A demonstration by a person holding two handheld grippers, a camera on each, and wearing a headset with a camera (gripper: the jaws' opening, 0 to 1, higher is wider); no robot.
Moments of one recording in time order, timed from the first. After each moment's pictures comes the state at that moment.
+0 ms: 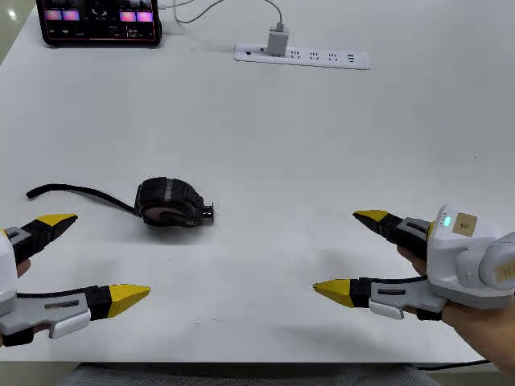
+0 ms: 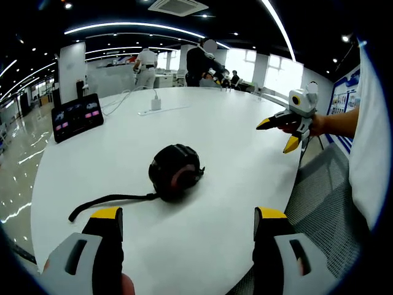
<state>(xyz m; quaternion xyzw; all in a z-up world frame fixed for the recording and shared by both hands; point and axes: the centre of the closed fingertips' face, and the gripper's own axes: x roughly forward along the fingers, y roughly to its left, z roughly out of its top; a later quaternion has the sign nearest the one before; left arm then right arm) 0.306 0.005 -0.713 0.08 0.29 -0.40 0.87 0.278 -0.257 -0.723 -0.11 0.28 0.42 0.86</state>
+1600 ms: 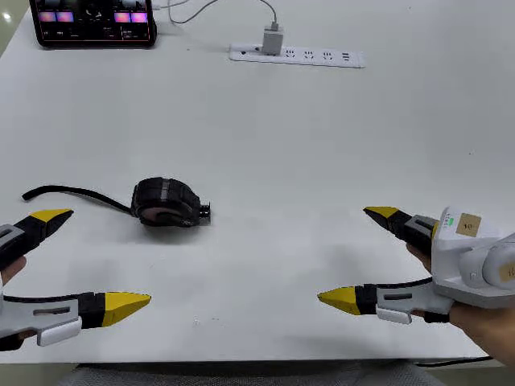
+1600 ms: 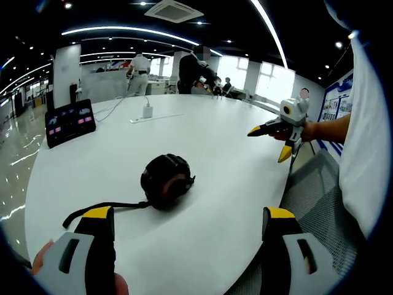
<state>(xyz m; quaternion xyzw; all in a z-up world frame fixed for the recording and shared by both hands) 0.303 -0.003 -0.700 0.06 0.27 -0.43 0.86 0.274 -0.267 -0.723 -0.11 0.28 0.41 0.86</state>
